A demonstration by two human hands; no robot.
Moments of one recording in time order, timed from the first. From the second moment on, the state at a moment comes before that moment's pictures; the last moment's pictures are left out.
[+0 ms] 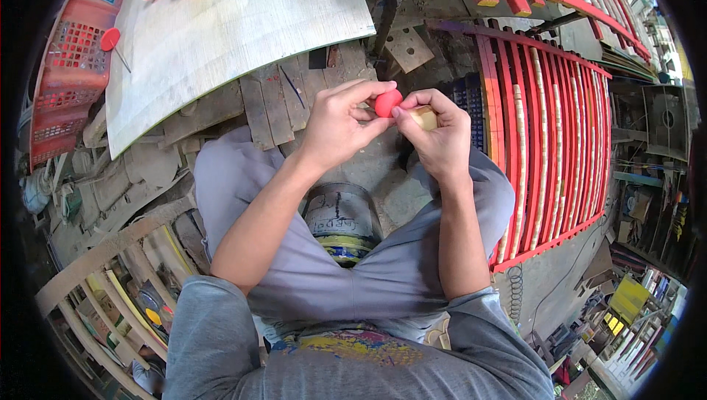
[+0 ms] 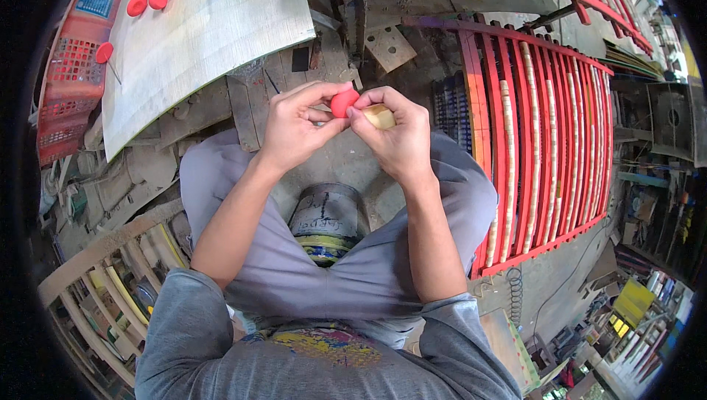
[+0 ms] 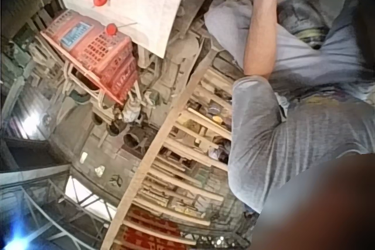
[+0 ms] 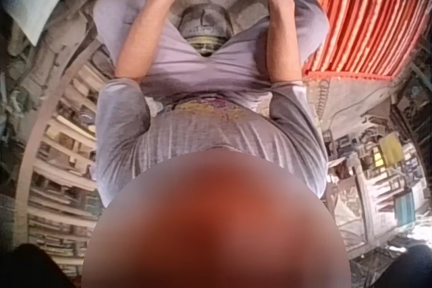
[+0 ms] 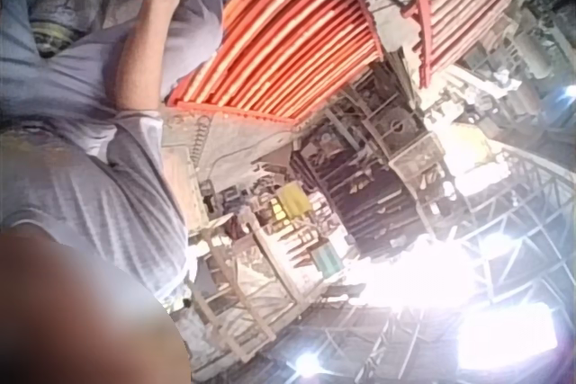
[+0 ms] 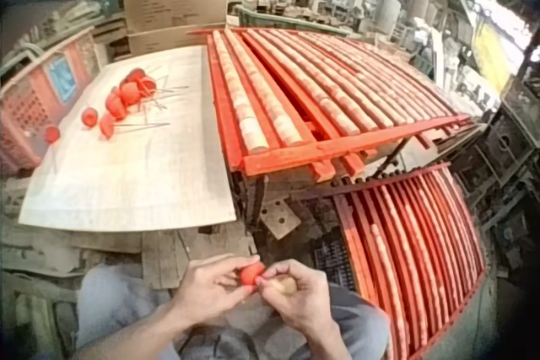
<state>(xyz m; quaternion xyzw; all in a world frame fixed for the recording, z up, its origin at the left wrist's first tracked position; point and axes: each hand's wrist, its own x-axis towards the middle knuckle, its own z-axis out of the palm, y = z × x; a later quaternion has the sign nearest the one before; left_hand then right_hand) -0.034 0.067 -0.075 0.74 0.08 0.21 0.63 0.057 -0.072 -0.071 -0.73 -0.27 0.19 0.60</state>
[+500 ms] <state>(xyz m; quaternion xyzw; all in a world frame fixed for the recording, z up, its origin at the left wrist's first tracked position) -0.032 0.066 -0.082 0.71 0.07 0.16 0.68 0.059 -0.076 -0.070 -0.69 -0.31 0.17 0.63</state>
